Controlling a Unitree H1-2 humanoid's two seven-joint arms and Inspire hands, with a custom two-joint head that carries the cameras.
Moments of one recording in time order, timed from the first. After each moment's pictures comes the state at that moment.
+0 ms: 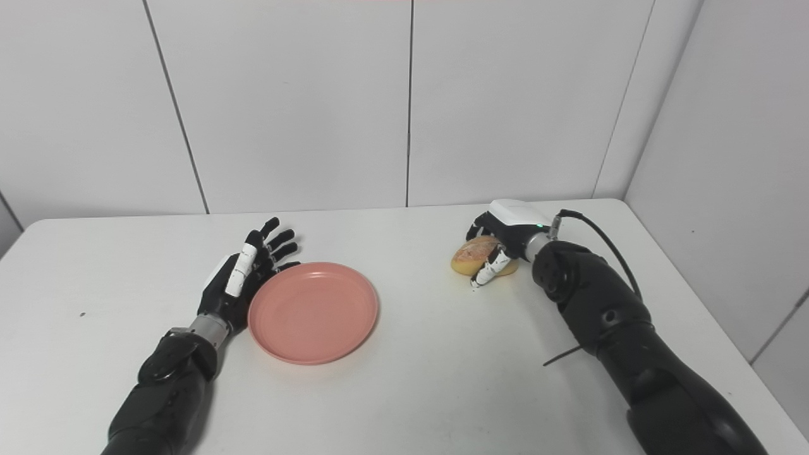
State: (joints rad) left arm -0.67 0.09 0.11 1.00 -0.22 -0.29 -0.40; right arm -0.84 -0.44 0.38 0.84 -0.68 -0.06 0.12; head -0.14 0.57
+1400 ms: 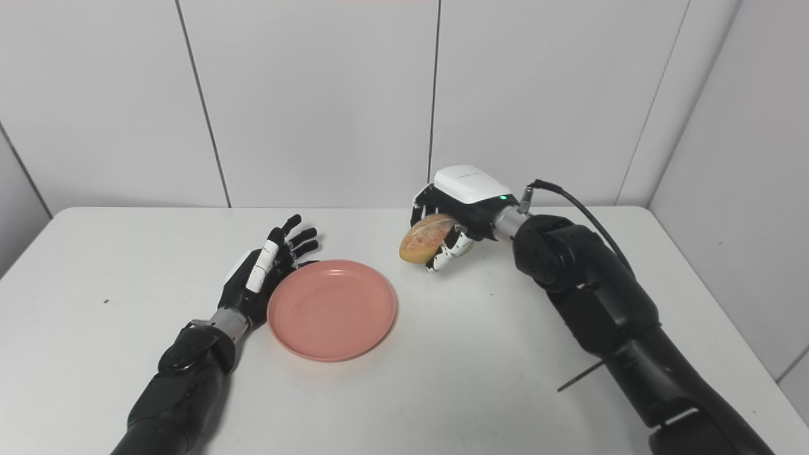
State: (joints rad) left arm -0.66 0.08 0.08 0.99 -0.21 -0.27 -0.38; right arm -0.81 -0.44 0.41 0.27 -0.64 -0.07 0.45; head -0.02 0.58
